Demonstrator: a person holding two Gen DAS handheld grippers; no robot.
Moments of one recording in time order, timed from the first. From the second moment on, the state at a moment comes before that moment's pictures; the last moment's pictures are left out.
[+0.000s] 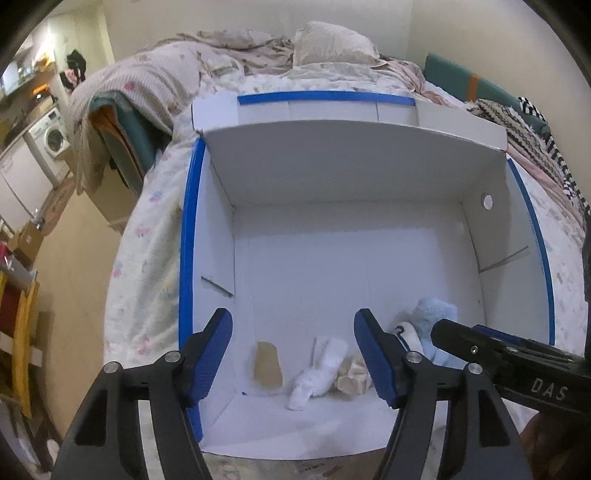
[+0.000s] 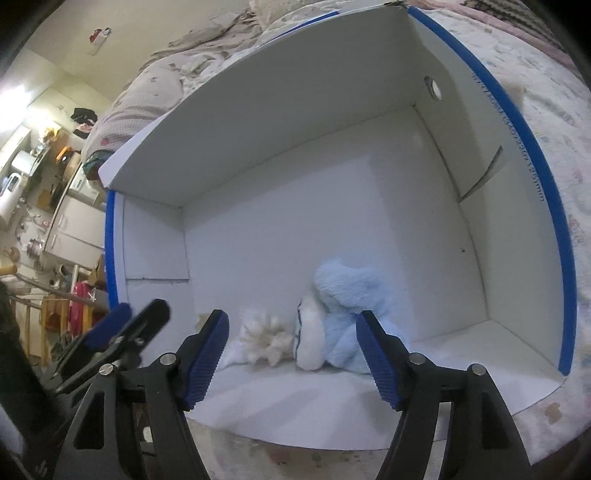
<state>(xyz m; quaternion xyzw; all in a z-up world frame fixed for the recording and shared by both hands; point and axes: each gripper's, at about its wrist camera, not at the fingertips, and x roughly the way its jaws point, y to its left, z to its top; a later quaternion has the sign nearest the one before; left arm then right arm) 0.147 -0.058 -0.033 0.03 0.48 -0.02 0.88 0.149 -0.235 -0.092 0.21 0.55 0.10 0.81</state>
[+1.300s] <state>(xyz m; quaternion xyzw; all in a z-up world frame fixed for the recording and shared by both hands) 0.068 0.000 -0.006 -0.04 0.46 0.02 0.89 0.084 -0.260 -0.061 0.24 0.49 0.10 0.83</state>
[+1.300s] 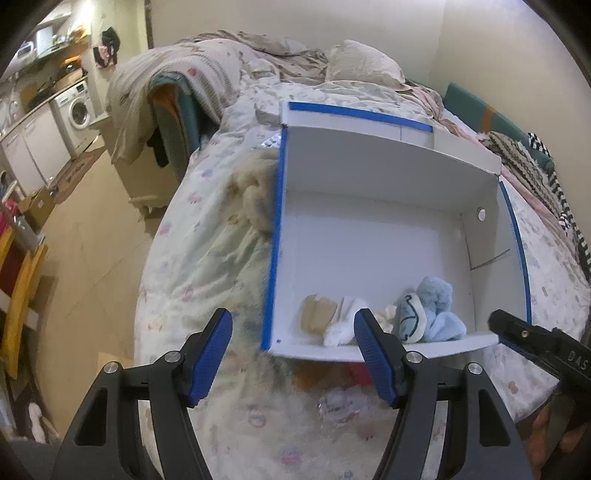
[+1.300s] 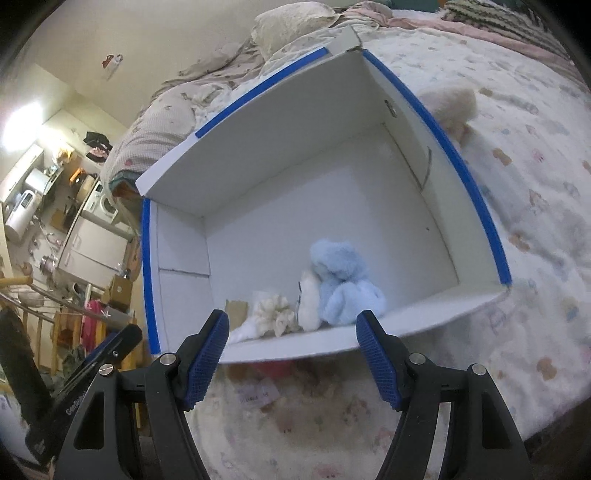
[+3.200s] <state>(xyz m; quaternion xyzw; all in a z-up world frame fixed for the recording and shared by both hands) 0.062 0.055 -0.083 -0.07 0.58 0.06 0.81 0.048 -0.147 -0.126 0.07 0.61 0.23 0.75</state>
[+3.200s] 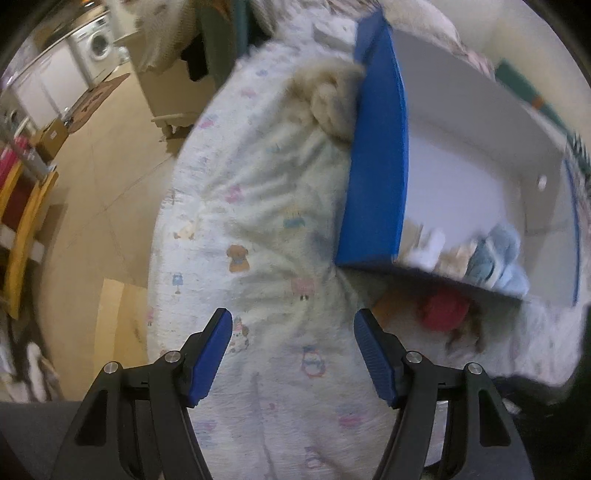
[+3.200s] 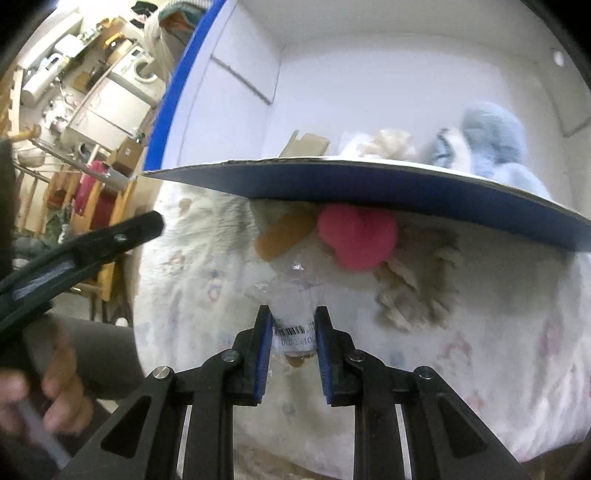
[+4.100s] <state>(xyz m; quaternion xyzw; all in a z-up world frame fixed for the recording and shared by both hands) 0.110 -0.027 -0.147 0.04 0.63 -0.07 0.77 0.055 -0.212 -0.101 0.13 0.59 0.22 0.77</state>
